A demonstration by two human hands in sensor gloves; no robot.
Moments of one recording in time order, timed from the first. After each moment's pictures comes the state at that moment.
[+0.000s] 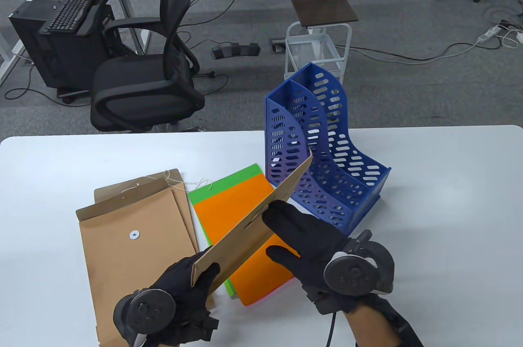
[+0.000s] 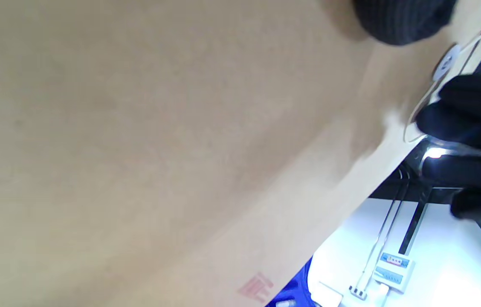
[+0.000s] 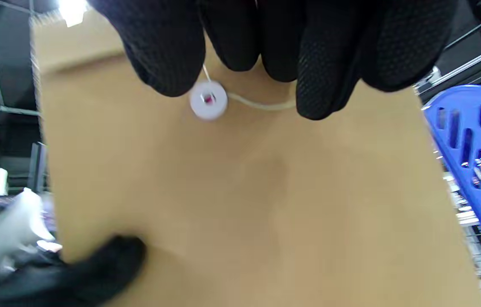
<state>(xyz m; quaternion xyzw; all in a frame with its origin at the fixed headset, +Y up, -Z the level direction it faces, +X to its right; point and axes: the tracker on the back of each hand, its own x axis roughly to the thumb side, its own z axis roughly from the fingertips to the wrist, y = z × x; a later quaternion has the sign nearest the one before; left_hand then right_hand) -0.211 -0.660 -0.232 0.25 -0.13 0.35 0.90 0.086 -0.575 -0.258 0.31 -0.24 0.88 0.26</state>
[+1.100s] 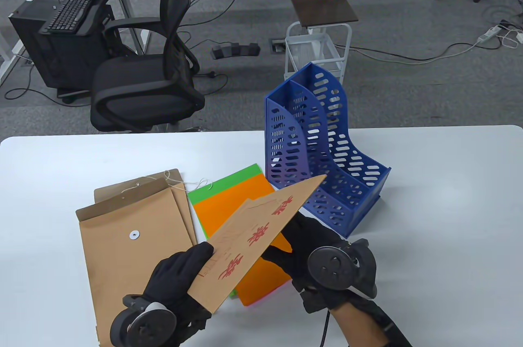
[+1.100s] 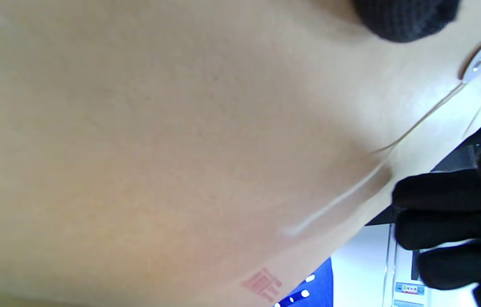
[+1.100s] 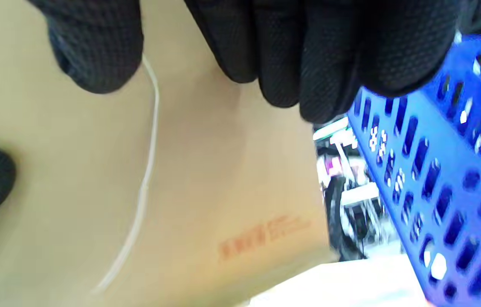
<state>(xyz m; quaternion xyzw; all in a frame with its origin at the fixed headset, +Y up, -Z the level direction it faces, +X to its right) -0.211 -0.647 -0.218 0.35 -0.14 0.28 0.89 0.081 -0.600 -0.270 0.21 -0.18 0.93 0.26</state>
